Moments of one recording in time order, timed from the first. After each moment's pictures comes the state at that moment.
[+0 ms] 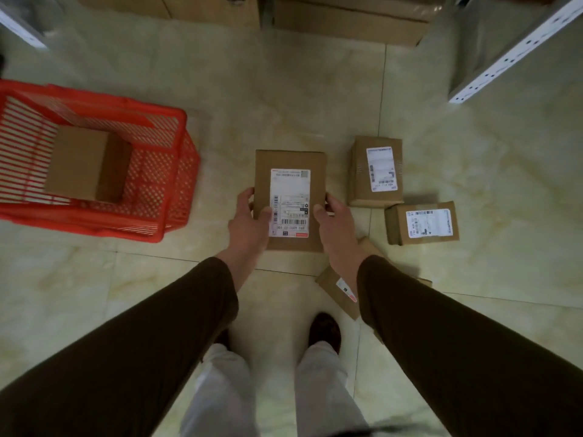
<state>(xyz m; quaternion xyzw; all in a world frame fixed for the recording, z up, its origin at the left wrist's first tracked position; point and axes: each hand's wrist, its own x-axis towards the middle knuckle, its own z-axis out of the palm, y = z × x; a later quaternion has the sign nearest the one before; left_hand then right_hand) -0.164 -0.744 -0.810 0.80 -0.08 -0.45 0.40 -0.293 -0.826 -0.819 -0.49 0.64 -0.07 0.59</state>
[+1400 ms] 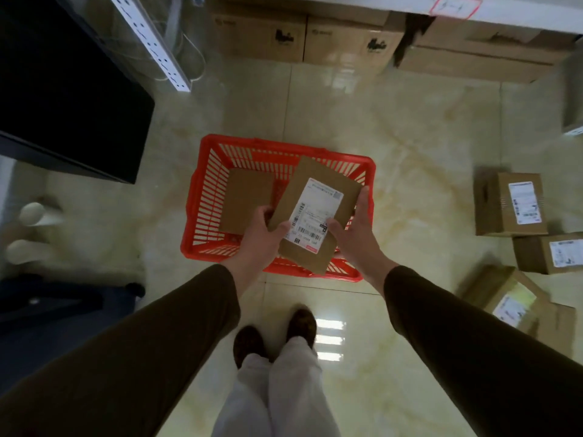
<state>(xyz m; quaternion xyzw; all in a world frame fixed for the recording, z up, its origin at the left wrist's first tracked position) 0.268 -0.579 -0.768 0.74 -0.11 -0.55 0.37 0.103 -0.674 -0.769 -0.52 0.57 -0.07 0.62</state>
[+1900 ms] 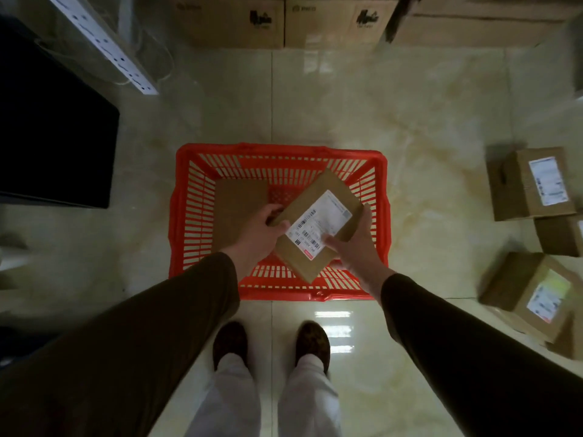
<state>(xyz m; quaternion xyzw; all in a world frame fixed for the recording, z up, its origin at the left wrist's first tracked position) 0.320 -0.628 -0.858 0.73 -0.20 -0.59 0.27 0.126 -0.679 -0.858 -0.40 0.64 -0.11 0.65</state>
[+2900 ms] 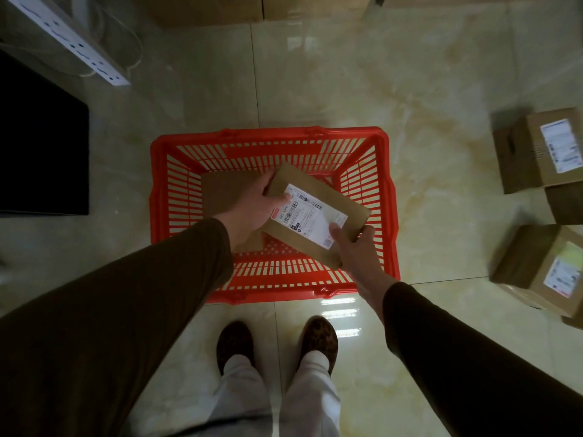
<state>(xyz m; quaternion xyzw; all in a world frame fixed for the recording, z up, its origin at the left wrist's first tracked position) 0.339 -0.669 -0.891 0.68 -0.25 -0.63 0.26 0.115 -0.650 -0.902 -0.33 0.71 -0.13 0.61</state>
